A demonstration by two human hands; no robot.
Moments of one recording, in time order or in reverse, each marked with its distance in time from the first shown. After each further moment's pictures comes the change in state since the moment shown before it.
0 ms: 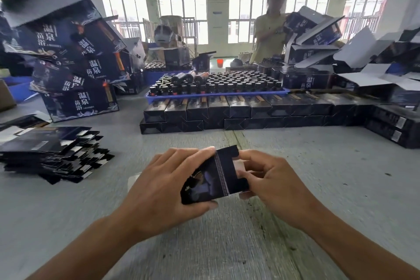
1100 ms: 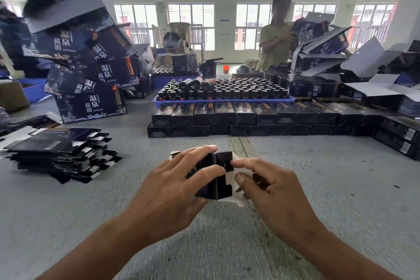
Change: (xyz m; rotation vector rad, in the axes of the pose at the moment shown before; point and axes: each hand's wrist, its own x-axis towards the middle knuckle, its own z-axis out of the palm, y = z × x) left_hand 0.001 0.001 -0.002 0.100 0.049 0.102; right_hand -0.014 -0.011 0.016 -0.271 0.188 -0.229
